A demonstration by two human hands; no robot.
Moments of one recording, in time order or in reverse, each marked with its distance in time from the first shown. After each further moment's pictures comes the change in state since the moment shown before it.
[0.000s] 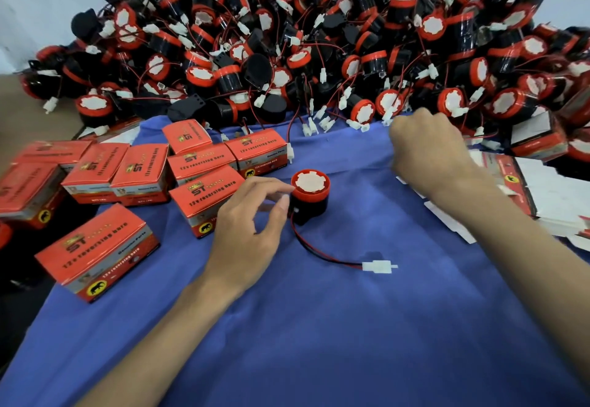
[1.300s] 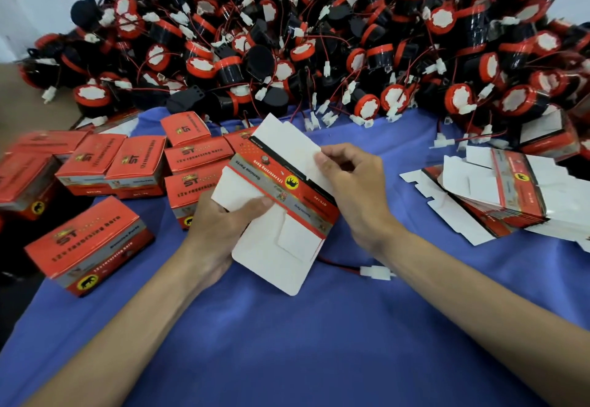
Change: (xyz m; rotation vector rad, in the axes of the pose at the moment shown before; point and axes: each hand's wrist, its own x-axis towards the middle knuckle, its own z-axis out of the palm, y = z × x) left_hand 0.007 -0.010 -0.012 -0.815 0.022 -0.623; right_hand -0.018 -0.075 0.059 1.518 0.129 0.212
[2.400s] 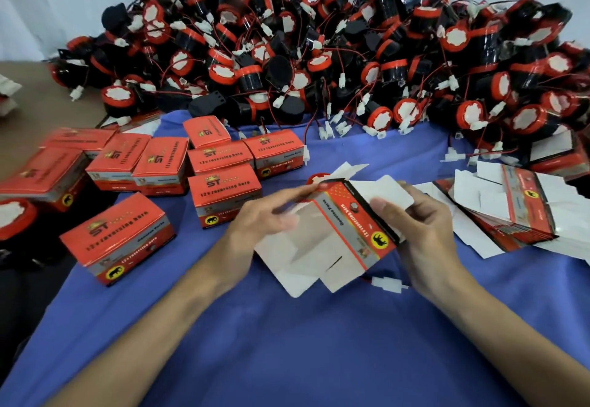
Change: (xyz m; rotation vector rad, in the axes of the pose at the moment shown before) left_hand -0.009 0.016 0.005 0.344 -0.449 0.133; right_hand -0.043 -0.002 -0.053 0.394 -0.187 0.032
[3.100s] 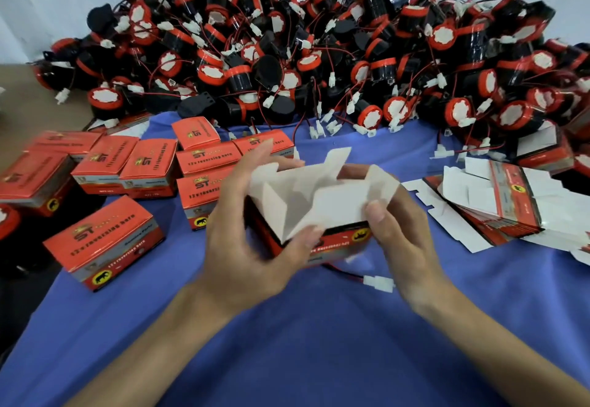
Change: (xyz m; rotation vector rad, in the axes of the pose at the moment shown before) left_hand -0.014 0.015 0.025 0.405 0.411 0.652; right_hand -0.016 -0.012 0.019 -0.123 -0.226 -0.303
